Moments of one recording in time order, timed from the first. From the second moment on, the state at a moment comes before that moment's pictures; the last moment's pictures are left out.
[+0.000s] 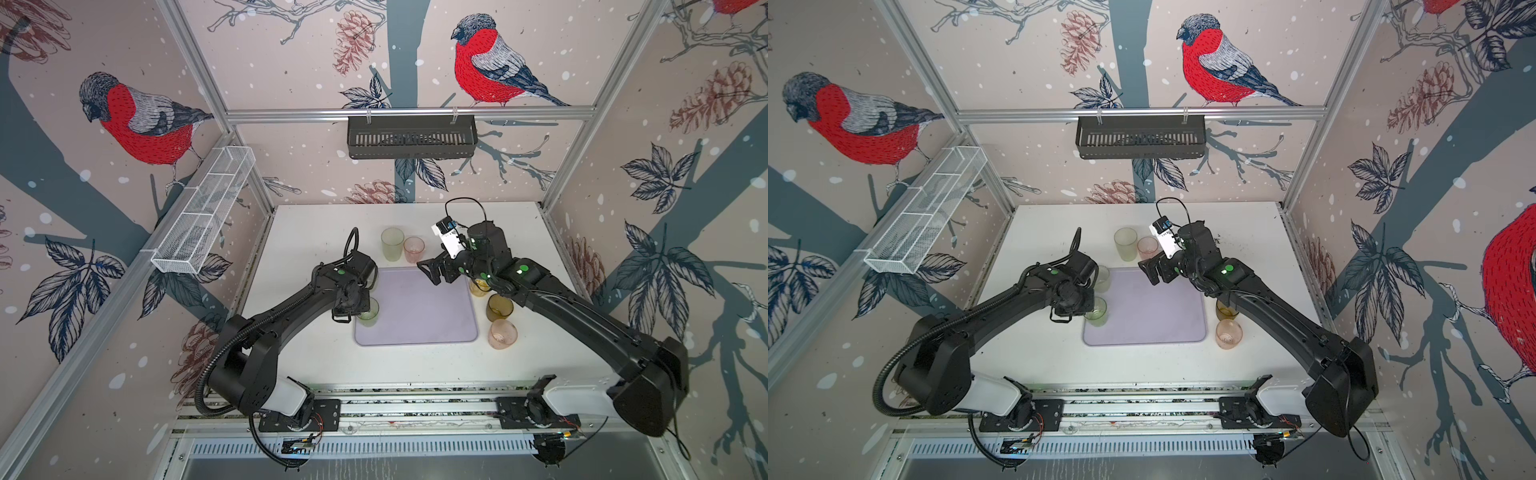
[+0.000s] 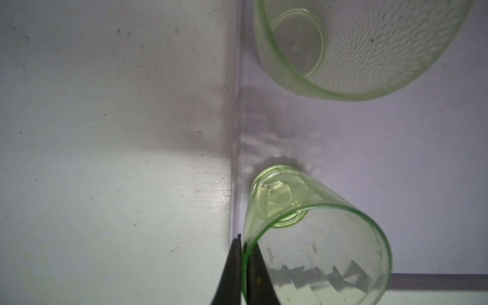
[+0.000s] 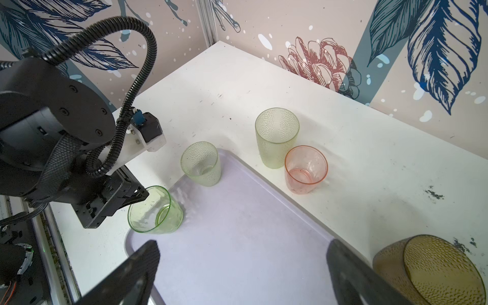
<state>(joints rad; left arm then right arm) -0.53 1.47 1.01 -0.89 -0.08 -0.59 0.67 1.32 1.16 -0.36 -0.19 0.01</state>
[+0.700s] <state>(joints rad) -0.53 1.43 1.05 -0.94 -0.08 -0.58 0.67 1.31 1.17 -0.37 -0.19 0.01</state>
